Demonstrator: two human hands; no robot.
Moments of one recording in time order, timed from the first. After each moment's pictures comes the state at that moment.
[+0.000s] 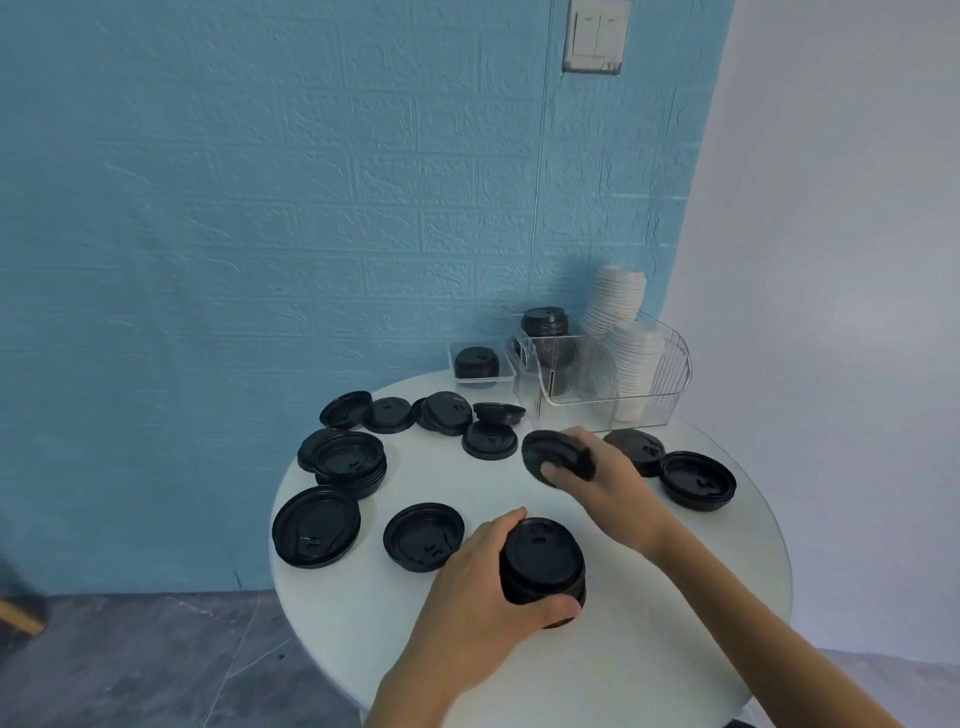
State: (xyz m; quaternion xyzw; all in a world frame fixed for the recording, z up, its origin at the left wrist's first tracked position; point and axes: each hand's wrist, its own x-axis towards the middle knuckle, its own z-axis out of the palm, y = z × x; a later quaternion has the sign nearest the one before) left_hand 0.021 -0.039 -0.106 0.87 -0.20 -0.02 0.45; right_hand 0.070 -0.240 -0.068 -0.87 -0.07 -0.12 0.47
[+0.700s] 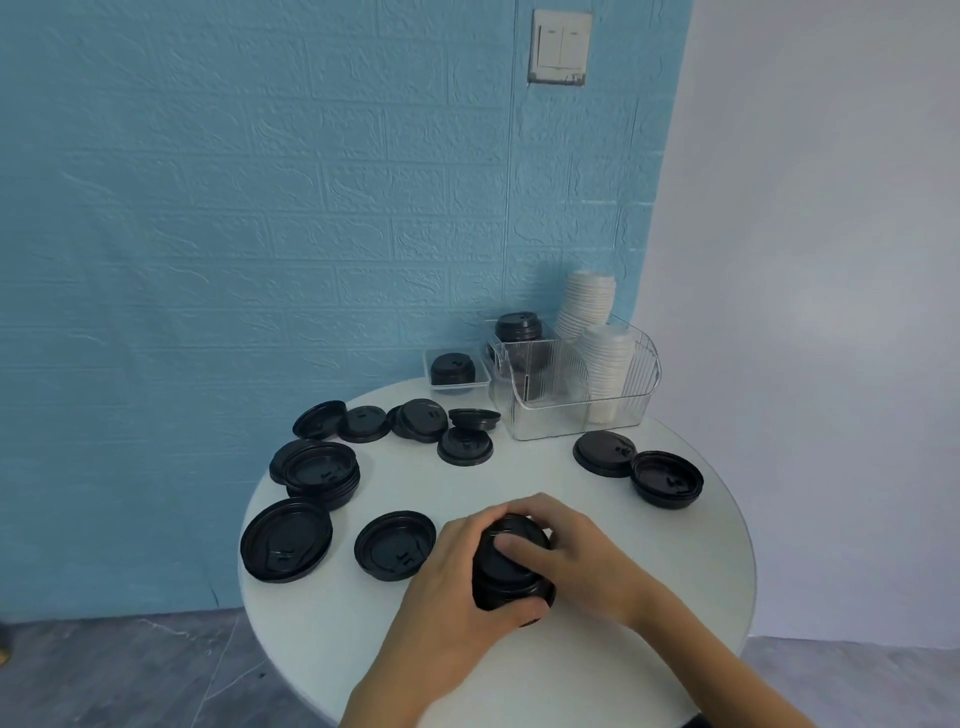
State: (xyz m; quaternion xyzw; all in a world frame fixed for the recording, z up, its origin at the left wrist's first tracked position) left_hand 0.021 -0.039 -0.109 0.85 -0.25 0.02 0.47; right_hand 0.023 -0.224 -0.087 -0.85 -0.11 -0.02 0.51
